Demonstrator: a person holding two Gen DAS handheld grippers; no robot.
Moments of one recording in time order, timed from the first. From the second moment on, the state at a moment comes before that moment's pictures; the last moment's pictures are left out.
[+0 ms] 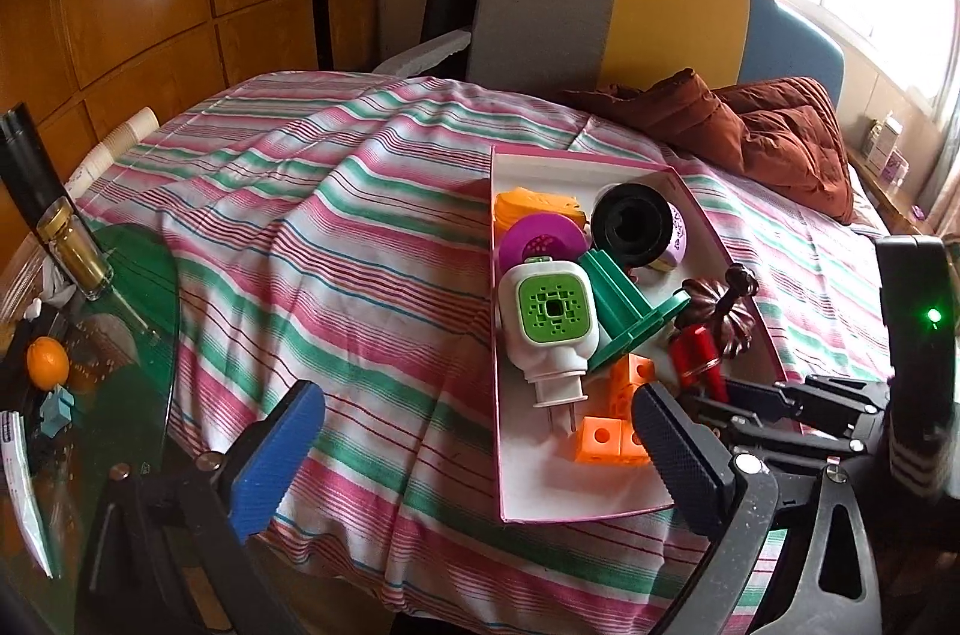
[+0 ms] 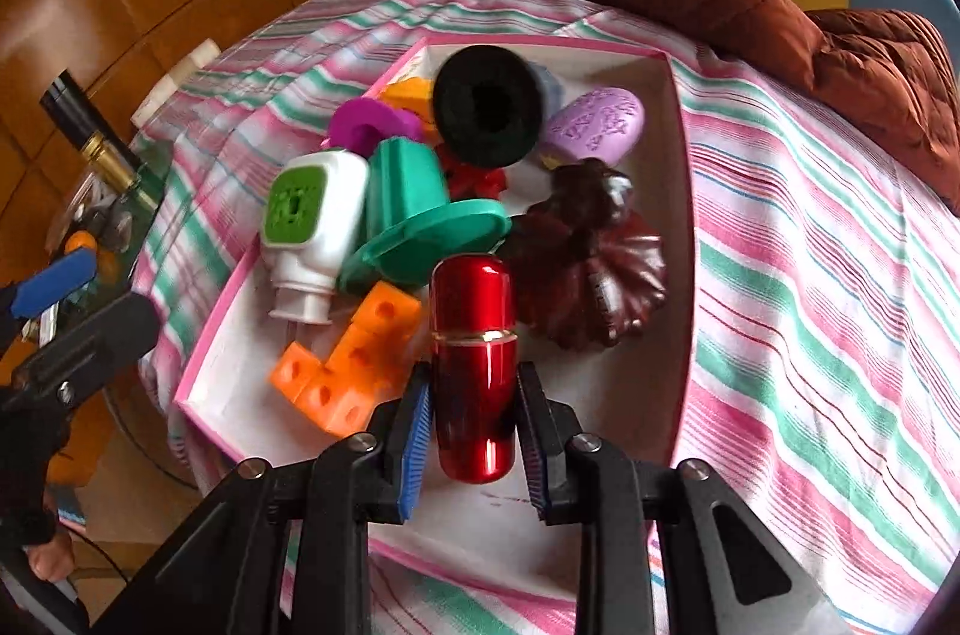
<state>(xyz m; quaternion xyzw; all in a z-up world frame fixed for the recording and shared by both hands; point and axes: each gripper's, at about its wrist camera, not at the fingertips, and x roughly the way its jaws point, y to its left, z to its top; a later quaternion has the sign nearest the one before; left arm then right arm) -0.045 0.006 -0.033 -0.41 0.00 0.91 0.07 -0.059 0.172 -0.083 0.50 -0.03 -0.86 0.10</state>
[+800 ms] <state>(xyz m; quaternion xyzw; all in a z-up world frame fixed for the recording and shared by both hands) -0.007 0.013 -0.009 -0.36 0.00 0.93 0.05 0.009 0.182 -0.012 0.36 -0.05 -0.93 -0.04</state>
